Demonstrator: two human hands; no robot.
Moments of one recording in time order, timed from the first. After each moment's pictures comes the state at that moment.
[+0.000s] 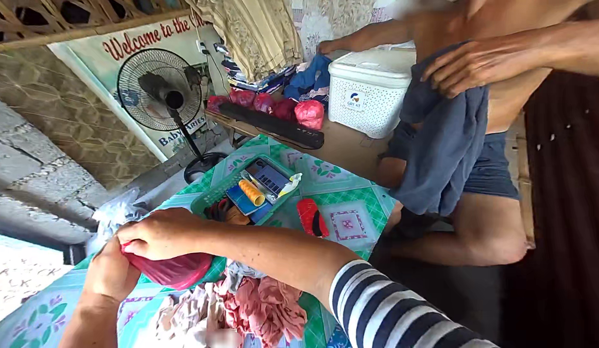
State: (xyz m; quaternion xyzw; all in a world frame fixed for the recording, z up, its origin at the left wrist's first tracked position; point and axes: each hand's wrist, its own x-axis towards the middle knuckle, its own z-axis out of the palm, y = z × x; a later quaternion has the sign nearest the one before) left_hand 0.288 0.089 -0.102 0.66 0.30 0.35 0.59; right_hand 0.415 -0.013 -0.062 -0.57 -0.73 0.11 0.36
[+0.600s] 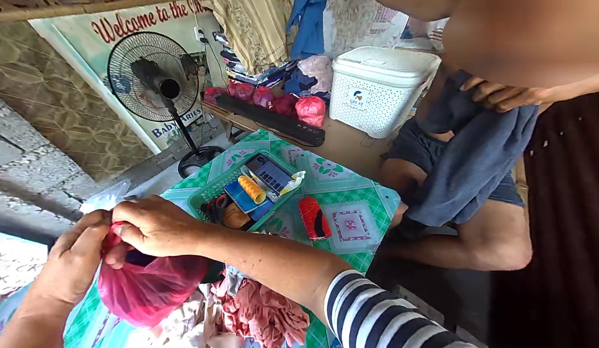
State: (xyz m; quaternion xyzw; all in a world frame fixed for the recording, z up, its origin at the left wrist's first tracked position) left_hand 0.273 0.127 -0.079 0.83 0.21 0.27 0.45; right_hand 0.412 0.014 -0.093 -0.47 -0.67 0.02 0.58
